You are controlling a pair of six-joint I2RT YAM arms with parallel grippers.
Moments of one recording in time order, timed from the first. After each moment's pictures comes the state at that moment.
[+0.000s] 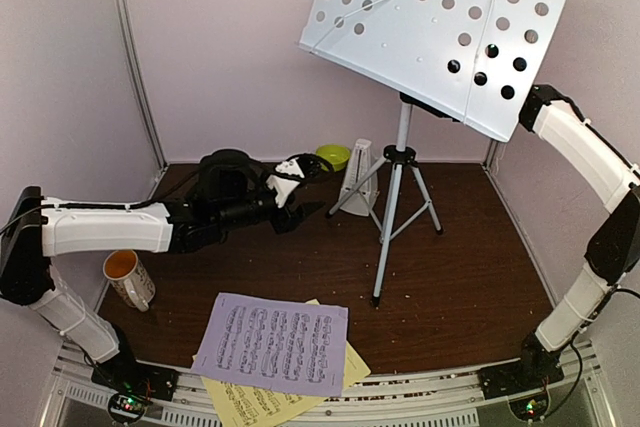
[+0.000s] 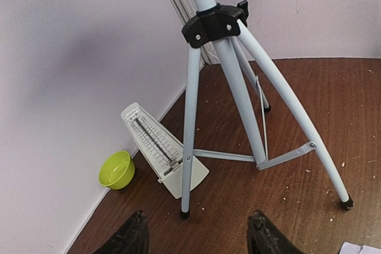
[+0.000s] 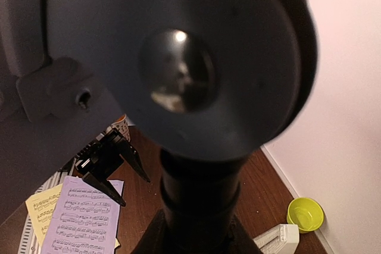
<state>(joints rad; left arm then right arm) -0.88 1.50 0.99 0.31 0.05 0.43 0.29 1.61 1.75 -0.38 -1.05 -0.29</state>
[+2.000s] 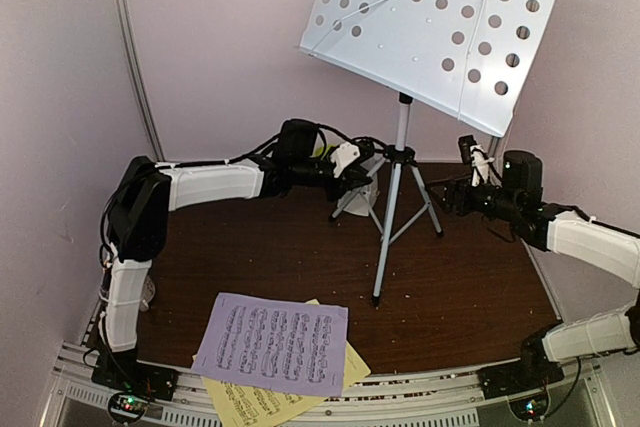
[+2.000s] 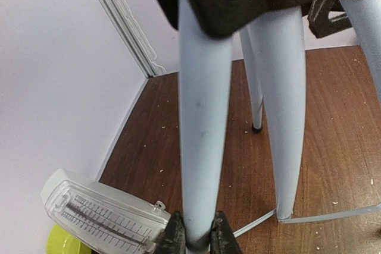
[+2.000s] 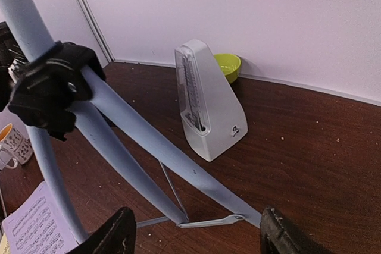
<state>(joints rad) -0.76 2.20 1.79 0.06 0.49 0.54 0.28 1.17 0.71 0.17 -0.37 0.15</state>
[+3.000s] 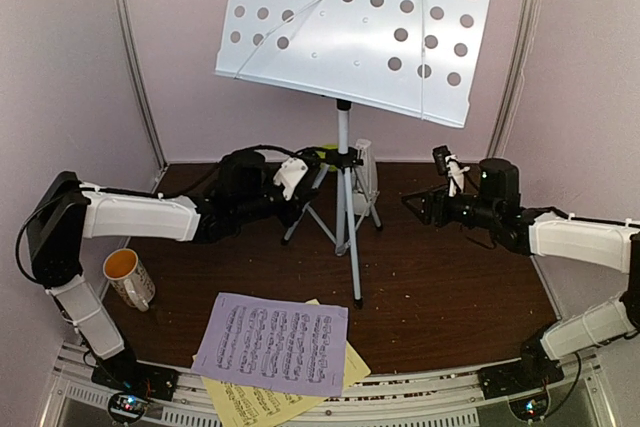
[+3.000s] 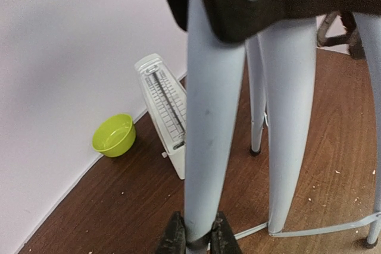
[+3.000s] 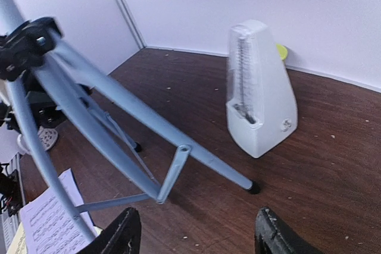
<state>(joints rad) -0.79 1.70 1.07 0.35 0.04 0.30 0.40 1.28 0.70 0.28 -0.38 0.19</state>
